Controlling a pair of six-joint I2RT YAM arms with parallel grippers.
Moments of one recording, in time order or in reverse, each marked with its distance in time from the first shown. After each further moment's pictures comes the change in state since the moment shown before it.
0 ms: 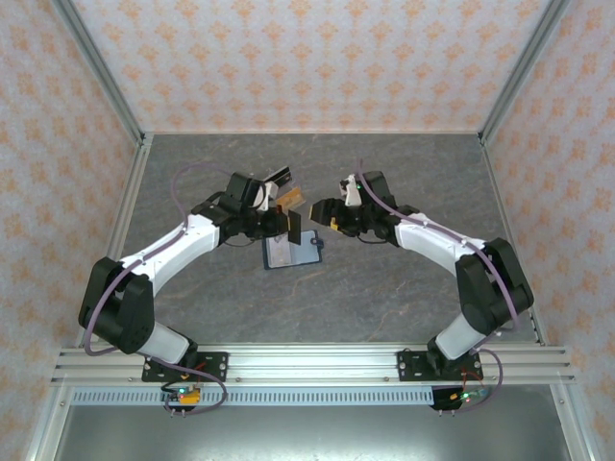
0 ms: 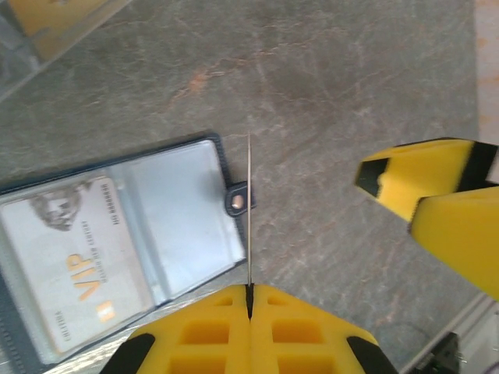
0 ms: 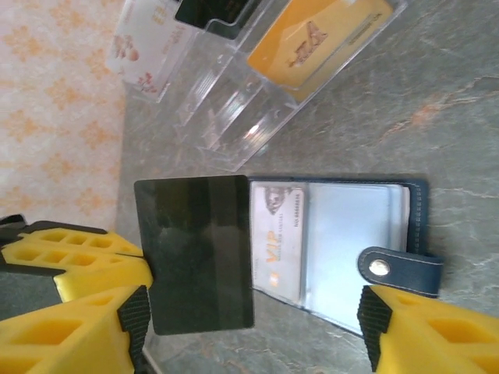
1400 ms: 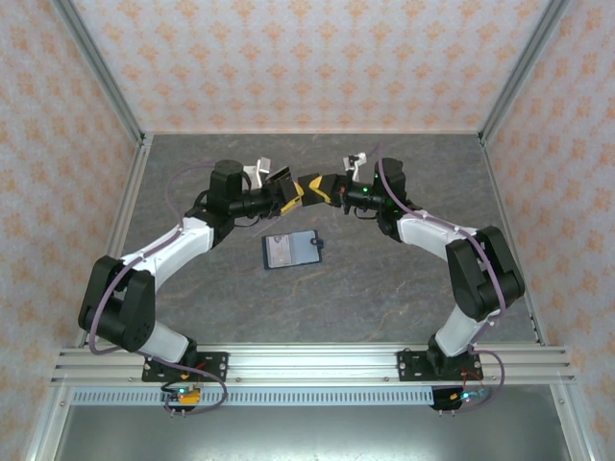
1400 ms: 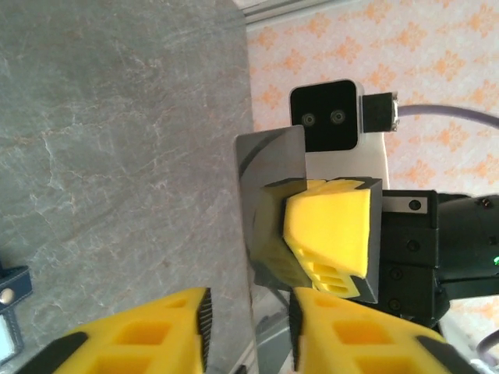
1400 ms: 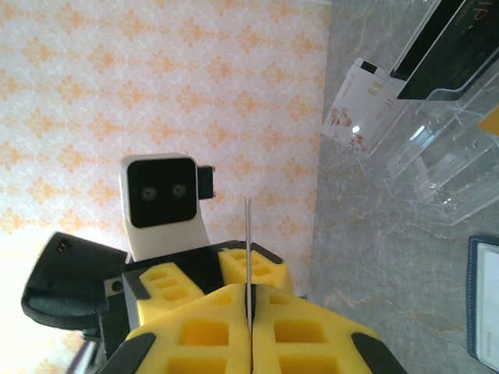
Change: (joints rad) left arm 0.081 0.000 -0.095 0.591 0.292 -0.474; right arm -0.089 0.088 -0.027 0.663 -0.279 0.573
